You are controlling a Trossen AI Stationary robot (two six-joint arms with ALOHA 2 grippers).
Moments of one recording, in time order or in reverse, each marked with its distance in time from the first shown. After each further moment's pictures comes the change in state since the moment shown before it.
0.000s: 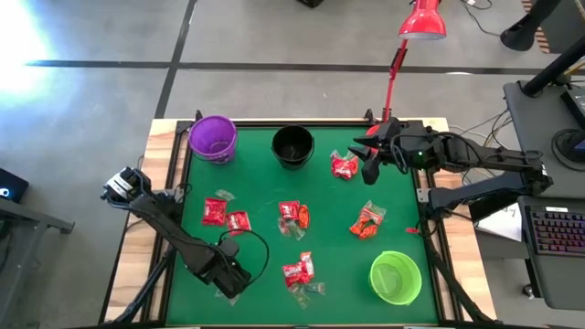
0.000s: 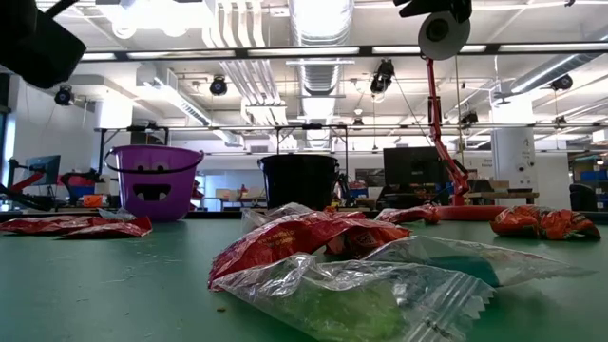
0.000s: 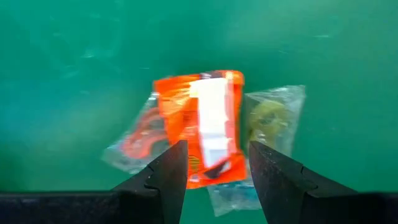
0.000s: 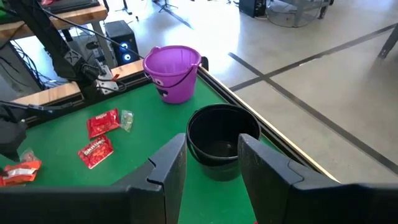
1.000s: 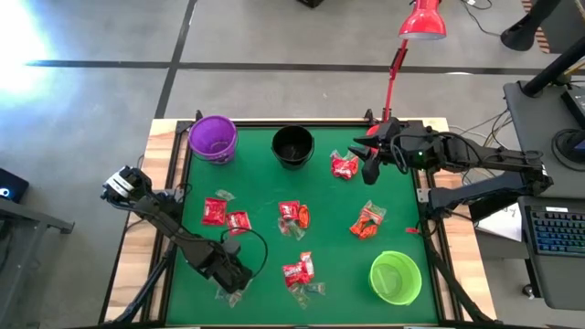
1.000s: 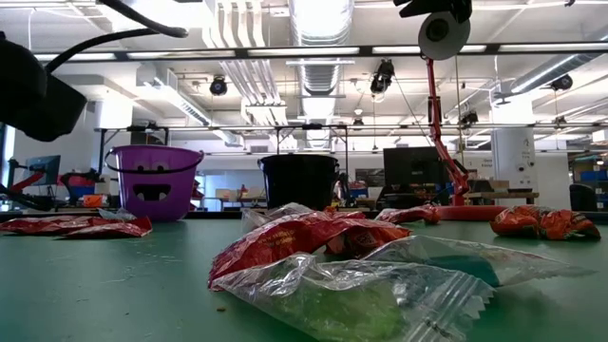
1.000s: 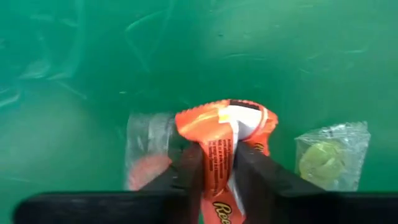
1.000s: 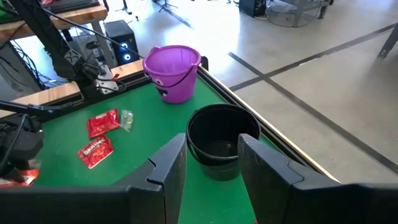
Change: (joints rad) left arm 0.007 -0.003 -0.186 0.262 -0.008 -0.005; right arm 0.000 -0.001 -0.001 0.000 0.000 0.000
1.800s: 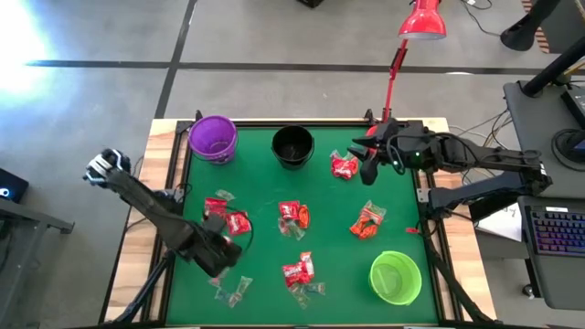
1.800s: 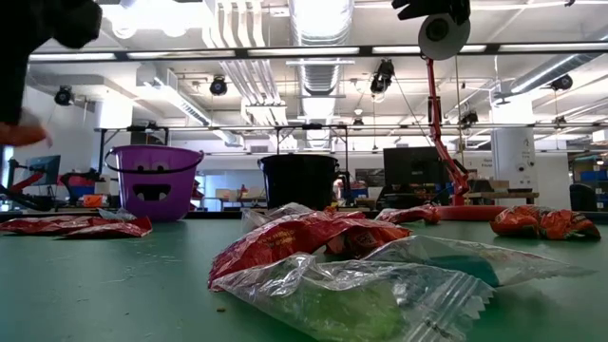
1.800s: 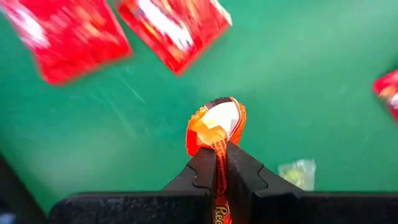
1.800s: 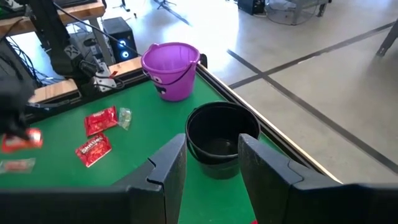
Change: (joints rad) left arm 0.030 -0.287 0.114 -0.459 -0.246 -0.015; right arm 0.000 0.015 0.000 -0.001 0.004 0.001
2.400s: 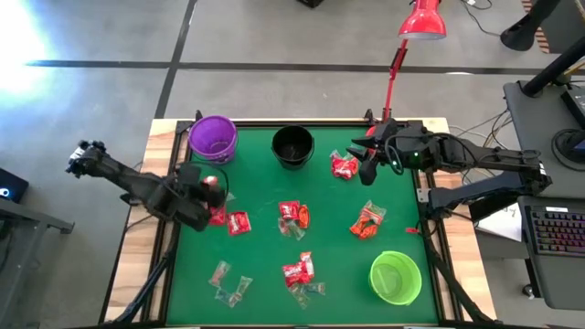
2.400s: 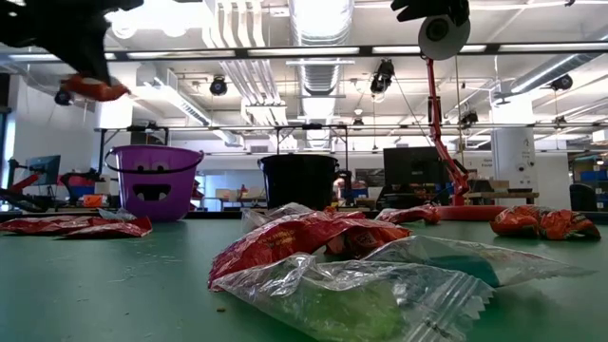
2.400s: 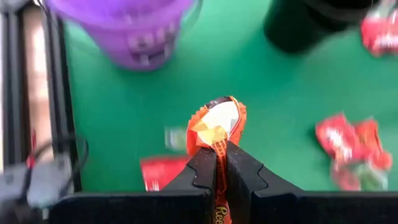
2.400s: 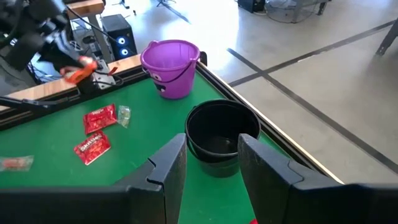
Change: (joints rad) left arm 0.239 -0.317 0.000 -0.387 -0.440 0.008; right arm 0.000 0.005 0.000 0.000 0.000 0.000
